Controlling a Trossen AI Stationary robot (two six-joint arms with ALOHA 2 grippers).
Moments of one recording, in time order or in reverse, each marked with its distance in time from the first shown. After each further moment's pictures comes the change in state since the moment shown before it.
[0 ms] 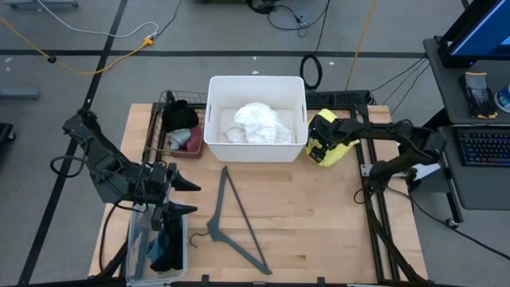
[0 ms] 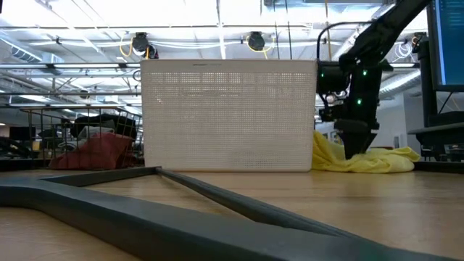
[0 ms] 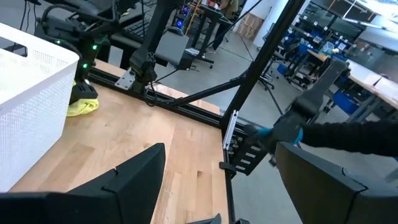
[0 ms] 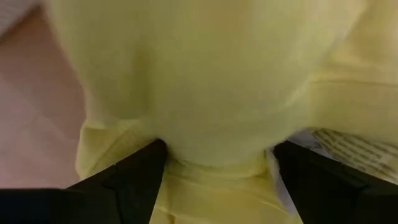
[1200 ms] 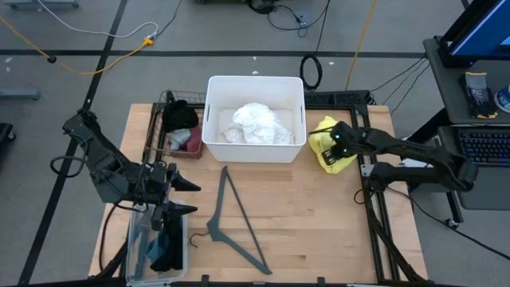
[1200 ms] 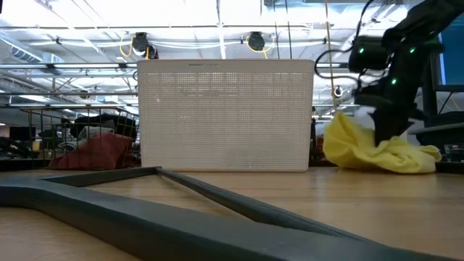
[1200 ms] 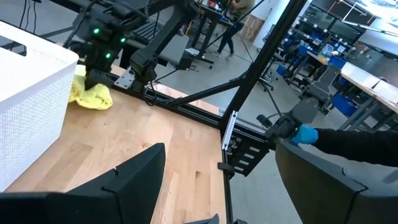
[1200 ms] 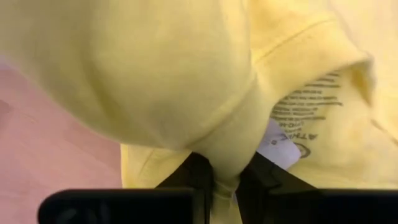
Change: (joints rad) left arm 0.000 0.000 0.000 0.001 0.000 -0.015; right arm 0.029 -0.404 -0.185 -0.095 -0.049 0.382
